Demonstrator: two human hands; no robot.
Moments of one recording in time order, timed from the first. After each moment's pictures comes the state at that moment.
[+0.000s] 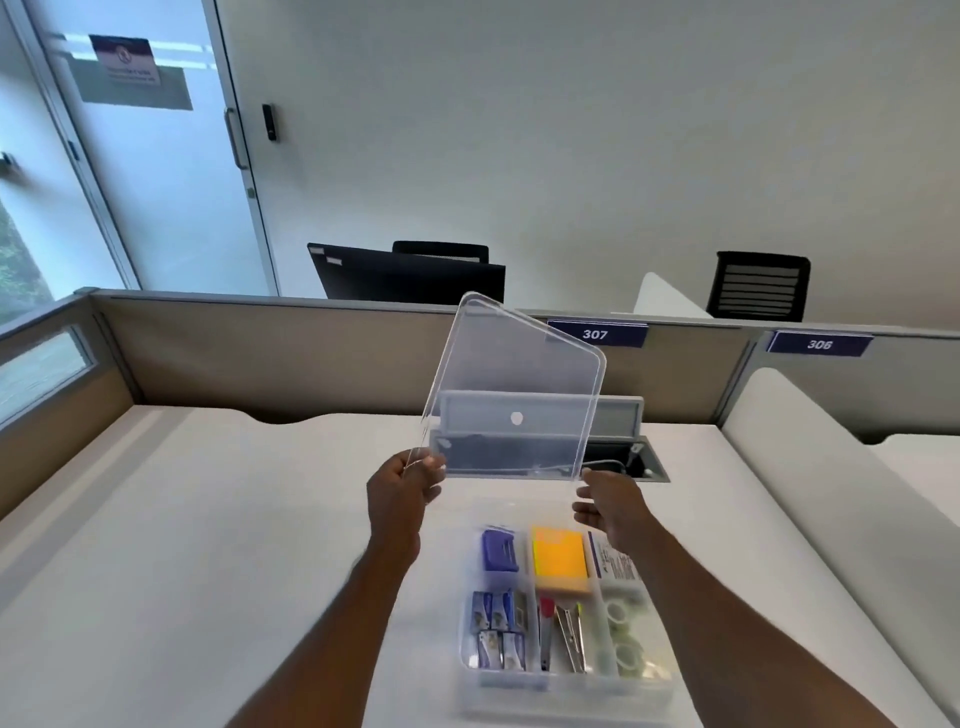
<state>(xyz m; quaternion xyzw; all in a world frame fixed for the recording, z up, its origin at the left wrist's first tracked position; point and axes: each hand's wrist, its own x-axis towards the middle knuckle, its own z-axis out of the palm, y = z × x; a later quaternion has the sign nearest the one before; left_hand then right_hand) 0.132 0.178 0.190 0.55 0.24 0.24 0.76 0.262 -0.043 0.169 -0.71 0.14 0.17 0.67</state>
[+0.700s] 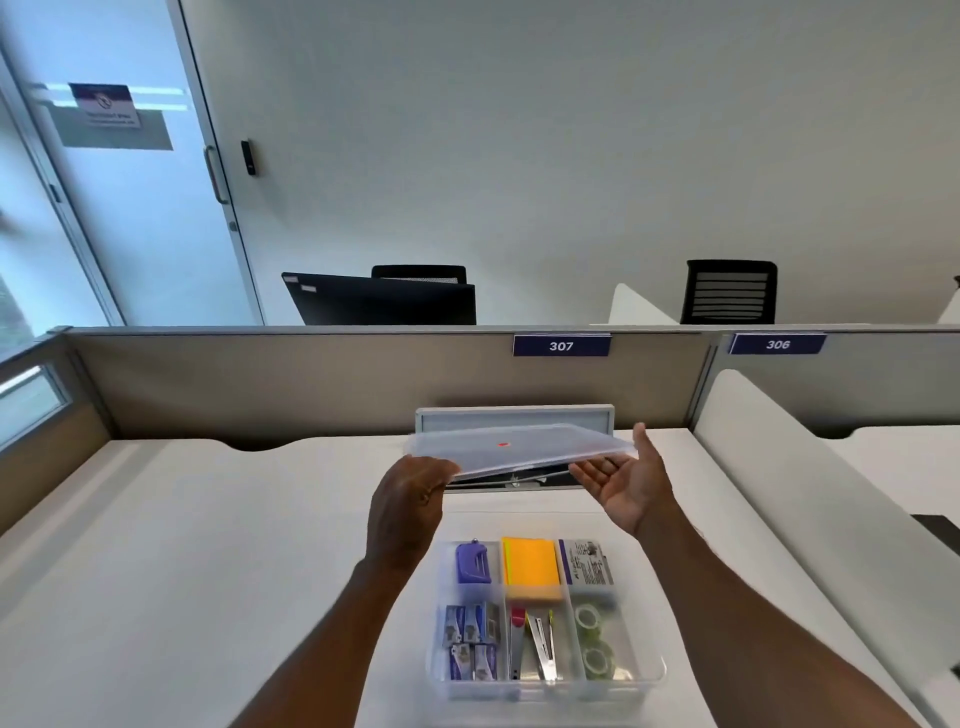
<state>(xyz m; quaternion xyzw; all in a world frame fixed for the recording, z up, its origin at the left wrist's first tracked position) 0.138 0.141 0.206 0.89 -0.01 0.39 0.24 0.275 -0.112 0.210 -0.39 0.09 0.22 0.89</state>
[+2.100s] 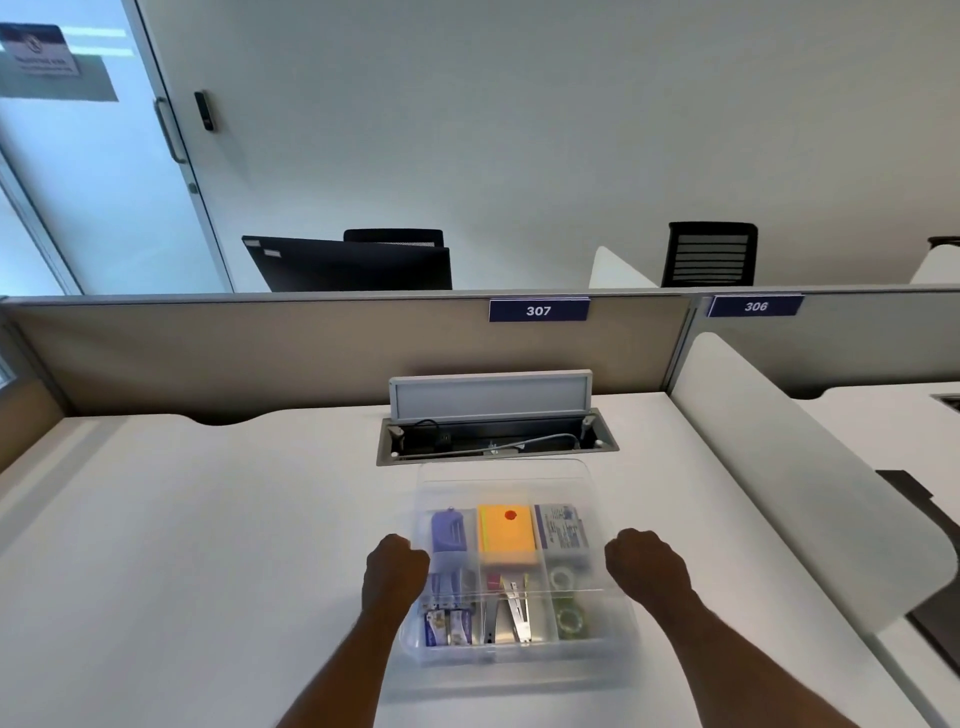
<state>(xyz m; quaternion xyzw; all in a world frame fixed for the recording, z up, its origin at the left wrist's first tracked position) 0.130 0.110 0.101 0.85 0.34 0.00 0.39 0.243 -0.184 0.048 -0.97 -0.09 -0.07 0.21</state>
